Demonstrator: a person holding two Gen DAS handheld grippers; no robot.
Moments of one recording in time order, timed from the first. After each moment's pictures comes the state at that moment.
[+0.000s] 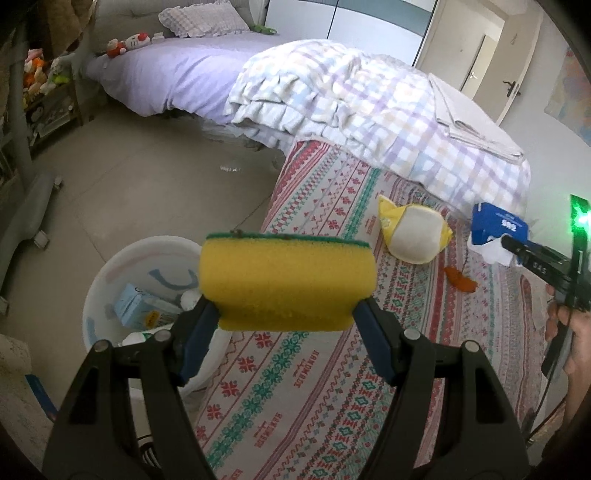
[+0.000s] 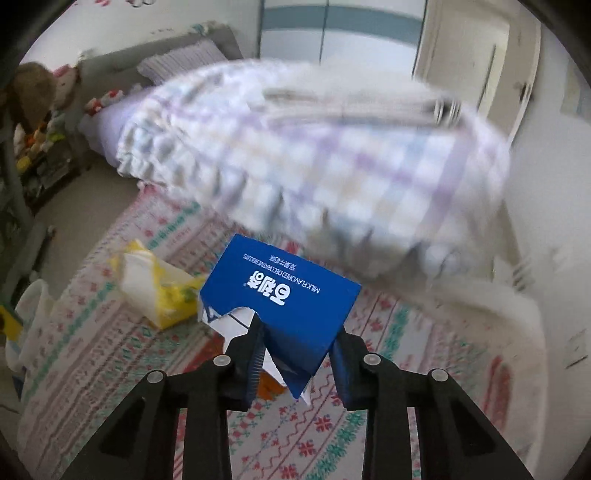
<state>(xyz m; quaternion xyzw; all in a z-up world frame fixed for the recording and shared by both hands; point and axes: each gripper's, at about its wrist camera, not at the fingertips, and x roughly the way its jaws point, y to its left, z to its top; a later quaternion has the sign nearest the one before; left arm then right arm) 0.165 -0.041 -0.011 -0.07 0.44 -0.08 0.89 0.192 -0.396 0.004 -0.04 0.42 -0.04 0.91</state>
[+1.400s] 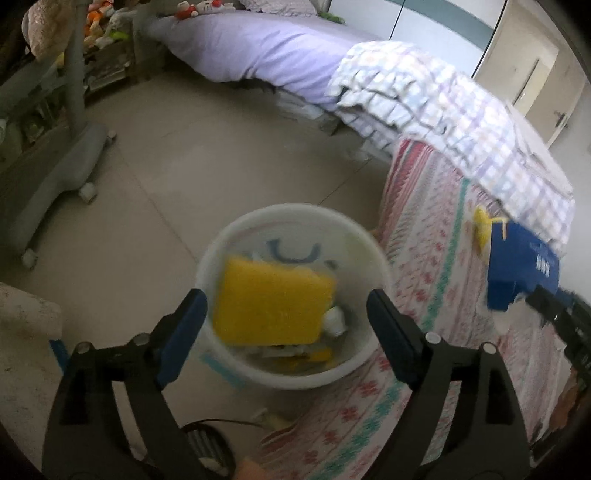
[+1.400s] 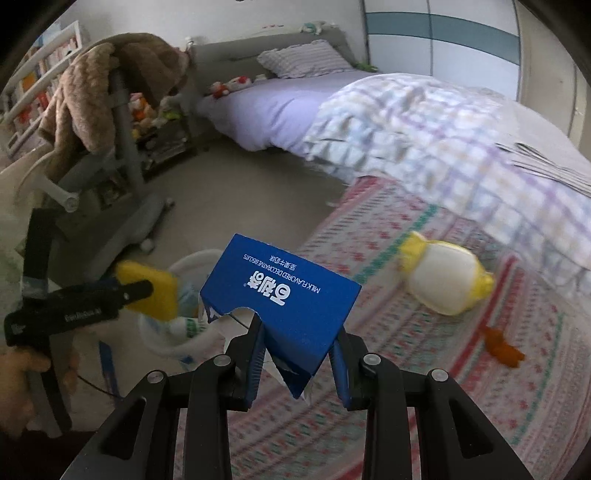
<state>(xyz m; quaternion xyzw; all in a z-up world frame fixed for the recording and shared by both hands) 0.157 0.084 -0.042 -0.10 0.48 0.01 0.87 0.158 -0.162 0.011 -0.01 0.42 0.17 0.89</state>
